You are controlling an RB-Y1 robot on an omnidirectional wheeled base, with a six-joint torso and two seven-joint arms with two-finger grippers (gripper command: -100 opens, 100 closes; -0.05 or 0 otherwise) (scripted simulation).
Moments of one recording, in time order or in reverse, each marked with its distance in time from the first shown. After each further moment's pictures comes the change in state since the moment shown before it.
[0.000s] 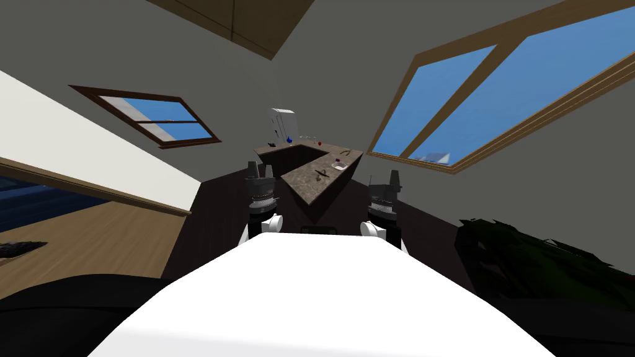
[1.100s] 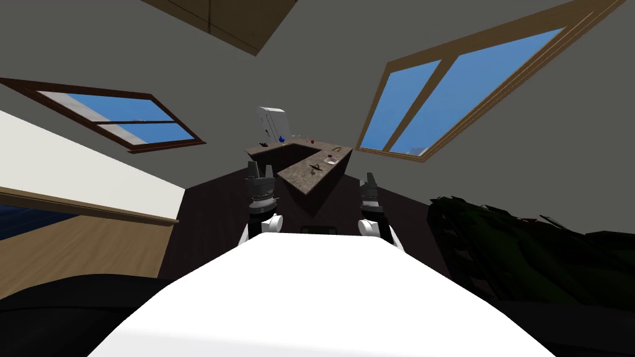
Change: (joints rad) left arm 0.000 0.000 0.000 0.000 0.000 0.000 0.000; right arm -0.087 -0.115 0.035 0.140 -0.010 0.131 0.217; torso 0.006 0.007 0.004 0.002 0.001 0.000
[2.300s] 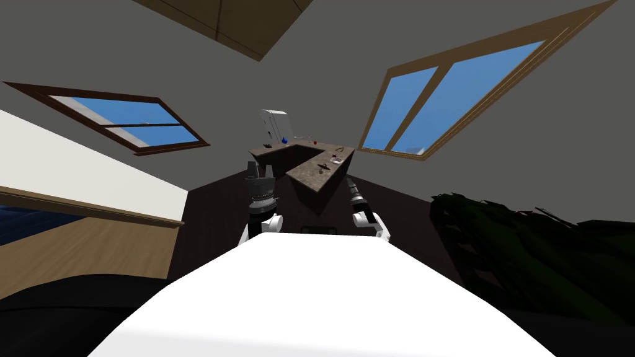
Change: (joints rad) left arm 0.000 0.000 0.000 0.000 0.000 0.000 0.000; right arm -0.190 -0.067 0.043 0.259 0.096 0.272 0.220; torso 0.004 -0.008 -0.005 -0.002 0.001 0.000
